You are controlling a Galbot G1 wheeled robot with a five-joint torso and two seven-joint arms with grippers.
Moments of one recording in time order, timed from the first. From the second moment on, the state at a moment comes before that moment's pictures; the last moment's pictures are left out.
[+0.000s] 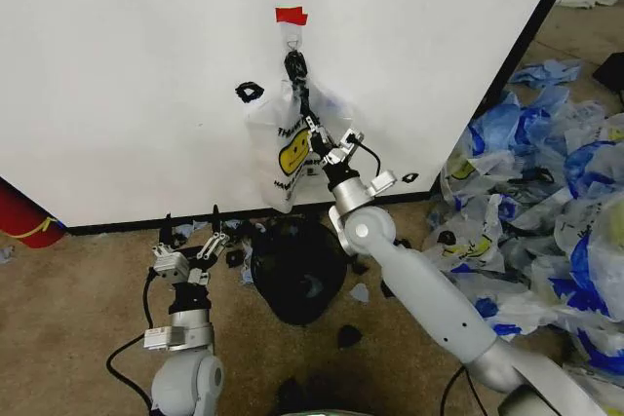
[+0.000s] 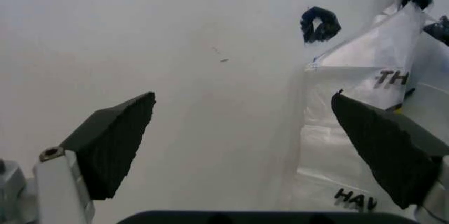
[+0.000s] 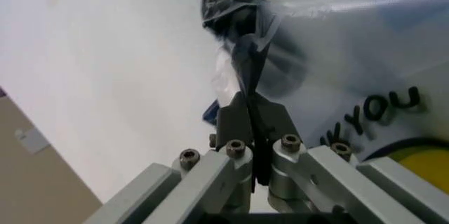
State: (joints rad) left arm 1.43 -1.61 -0.57 -1.98 -0.19 -0.44 0.02; right arm -0.58 1.25 -0.17 1.59 1.26 0.31 -0.17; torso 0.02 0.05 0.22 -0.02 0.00
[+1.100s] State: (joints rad) left arm 1.41 -1.55 -0.56 -1.95 -0.22 -0.44 0.01; right arm -0.88 0.98 -0.16 1.89 1.09 0.37 -0.15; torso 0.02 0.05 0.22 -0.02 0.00
